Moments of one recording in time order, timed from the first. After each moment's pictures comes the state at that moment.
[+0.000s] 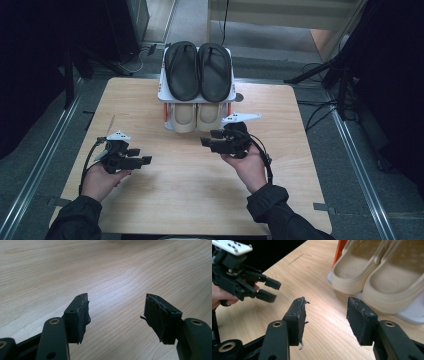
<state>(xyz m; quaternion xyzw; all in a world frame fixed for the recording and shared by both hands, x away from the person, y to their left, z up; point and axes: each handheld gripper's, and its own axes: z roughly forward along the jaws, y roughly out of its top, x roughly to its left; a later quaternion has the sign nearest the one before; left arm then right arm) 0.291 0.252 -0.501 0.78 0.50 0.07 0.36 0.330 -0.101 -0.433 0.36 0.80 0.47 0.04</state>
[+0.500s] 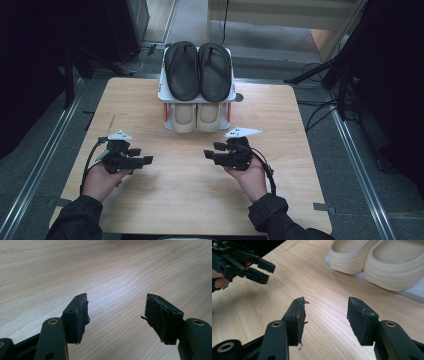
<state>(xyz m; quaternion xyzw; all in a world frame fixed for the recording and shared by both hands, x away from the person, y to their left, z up) 0.292 0.250 -0.501 0.78 0.50 0.07 0.36 0.319 -0.113 -0.474 0.36 0.81 0.47 0.04</state>
